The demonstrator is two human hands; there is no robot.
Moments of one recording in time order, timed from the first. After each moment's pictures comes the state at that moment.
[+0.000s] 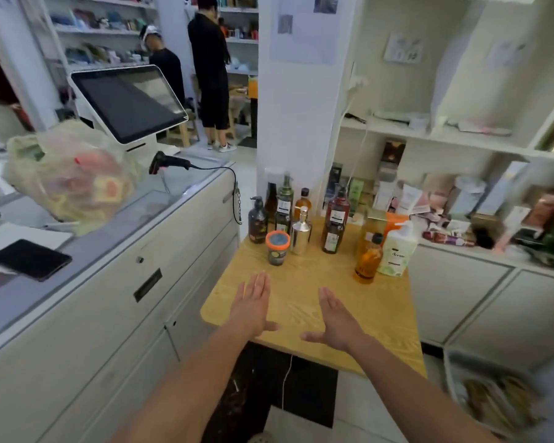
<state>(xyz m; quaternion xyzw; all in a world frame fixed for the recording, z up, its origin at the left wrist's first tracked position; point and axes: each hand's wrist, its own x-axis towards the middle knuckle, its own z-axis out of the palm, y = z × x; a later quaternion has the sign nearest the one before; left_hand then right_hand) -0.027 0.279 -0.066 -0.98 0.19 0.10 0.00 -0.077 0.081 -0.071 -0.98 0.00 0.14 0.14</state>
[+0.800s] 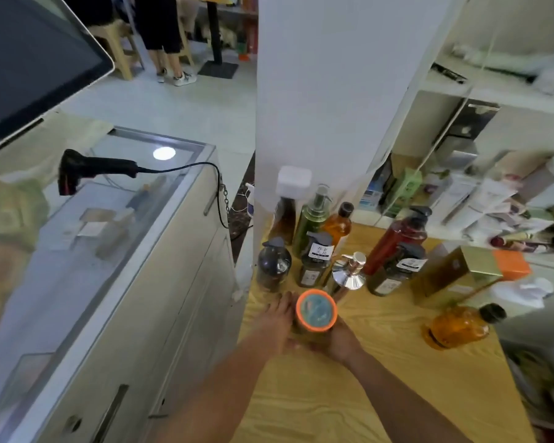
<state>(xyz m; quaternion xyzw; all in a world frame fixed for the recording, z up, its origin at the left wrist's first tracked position) 0.302 0.273 -0.177 -0.91 0.35 0.22 -0.02 0.232 0.109 -0.196 -0.88 0.21 0.17 0.38</state>
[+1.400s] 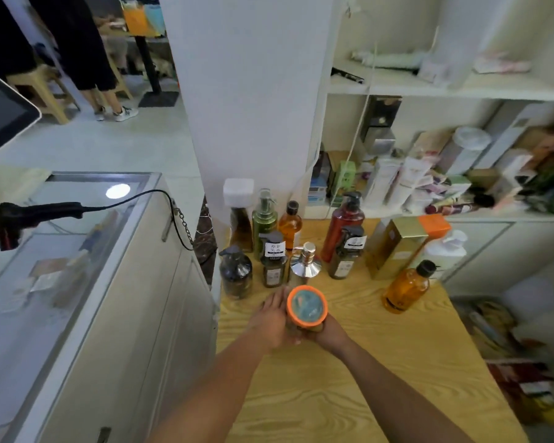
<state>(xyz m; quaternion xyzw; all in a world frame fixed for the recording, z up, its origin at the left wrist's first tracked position) 0.288 0.231 -0.147 -0.88 0.39 0.24 -0.07 0.198 0.096 -0.175 -0.80 0.27 0.08 0.54</state>
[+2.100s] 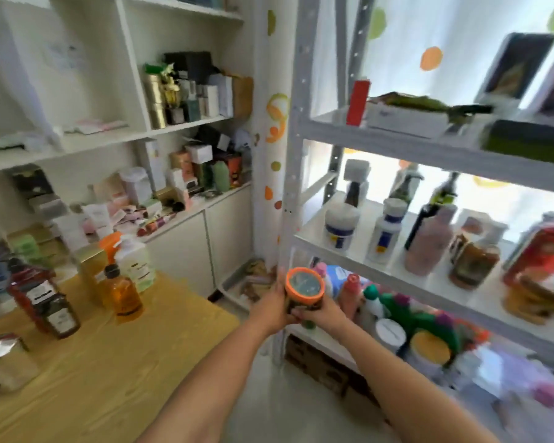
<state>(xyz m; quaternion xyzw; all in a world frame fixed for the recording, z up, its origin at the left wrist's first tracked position) -0.175 0.030 -0.036 -0.62 0.72 0.27 -0.17 -0.331 0.020 -0.054 -0.60 0.53 -0.33 0.51</state>
